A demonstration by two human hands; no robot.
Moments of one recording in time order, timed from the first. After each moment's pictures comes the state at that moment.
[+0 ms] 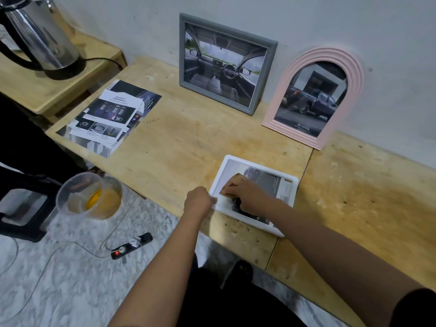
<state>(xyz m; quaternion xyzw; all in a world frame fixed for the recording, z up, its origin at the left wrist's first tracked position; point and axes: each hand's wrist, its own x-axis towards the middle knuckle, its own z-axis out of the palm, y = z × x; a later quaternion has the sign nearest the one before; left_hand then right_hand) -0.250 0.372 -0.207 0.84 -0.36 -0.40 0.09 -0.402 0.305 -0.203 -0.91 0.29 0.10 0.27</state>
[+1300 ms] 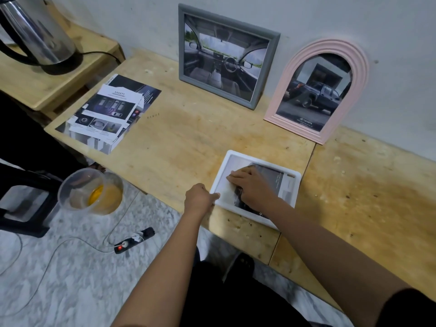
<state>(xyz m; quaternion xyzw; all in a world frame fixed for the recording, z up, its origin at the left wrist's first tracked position) -0.247 0.383 -0.213 0.84 -0.32 -0.40 0.19 -0.402 0.305 -0.213 -0.88 0.40 0.06 0.26</state>
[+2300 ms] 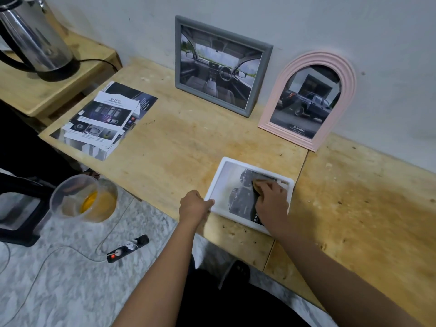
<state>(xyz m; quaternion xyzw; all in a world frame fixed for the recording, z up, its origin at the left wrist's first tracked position) -0.250 0.386 -0.214 0.84 -0.31 -0.39 0.20 -0.444 0.332 -0.214 -0.71 0.65 -0.11 0.26</state>
